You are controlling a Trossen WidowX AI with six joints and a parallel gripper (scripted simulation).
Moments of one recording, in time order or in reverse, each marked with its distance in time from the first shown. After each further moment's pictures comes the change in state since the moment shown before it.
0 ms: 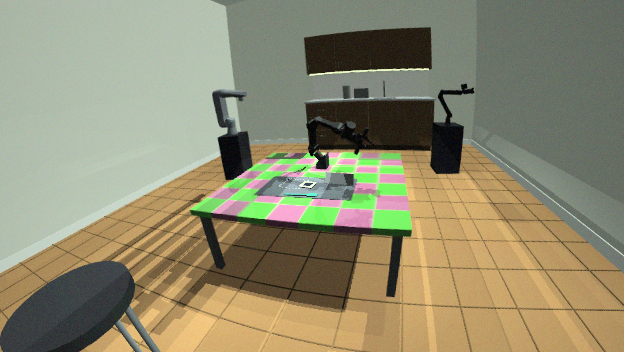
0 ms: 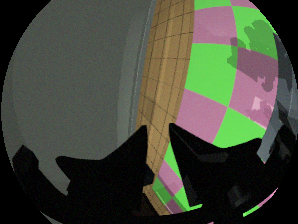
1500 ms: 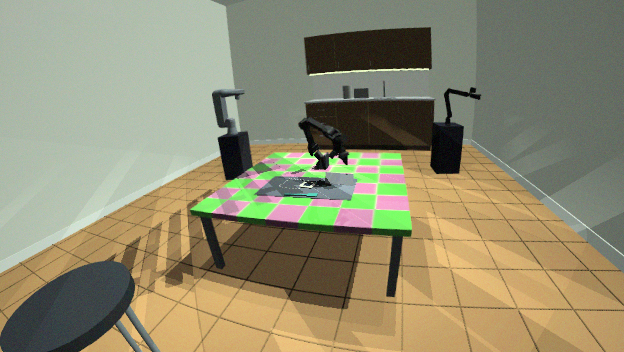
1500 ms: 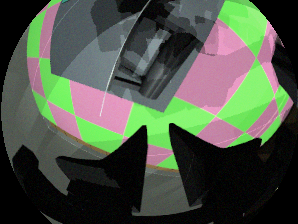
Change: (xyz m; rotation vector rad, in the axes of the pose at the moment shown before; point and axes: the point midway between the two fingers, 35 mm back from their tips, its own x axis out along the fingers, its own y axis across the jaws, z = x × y) arm -0.099 -0.171 -0.066 1.283 -0.367 -0.724
